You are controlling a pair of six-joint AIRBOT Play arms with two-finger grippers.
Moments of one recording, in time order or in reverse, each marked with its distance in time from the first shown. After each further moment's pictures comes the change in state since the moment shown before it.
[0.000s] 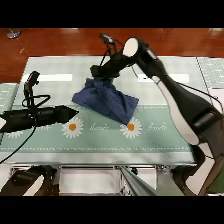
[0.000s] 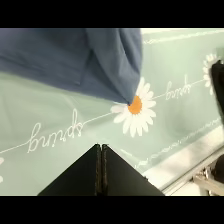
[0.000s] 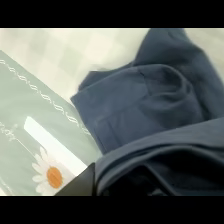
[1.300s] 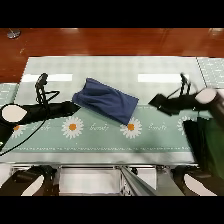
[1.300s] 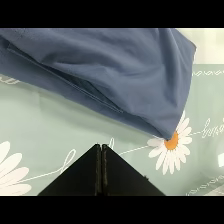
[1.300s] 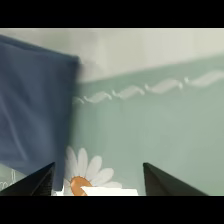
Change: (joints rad) left arm 0.000 -0.196 -0.038 0.001 0.203 -0.005; right arm -0.494 0.852 -1.329 0.013 -0.280 0.019
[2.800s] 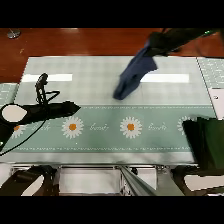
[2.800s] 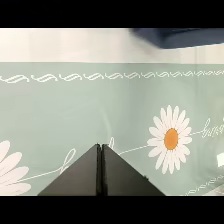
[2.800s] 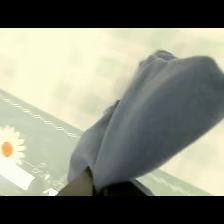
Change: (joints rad) left arm 0.000 -0.002 -0.001 -0.001 -0.002 -0.003; right arm 0.067 -0.467 1.332 -0.144 0.687 -0.068
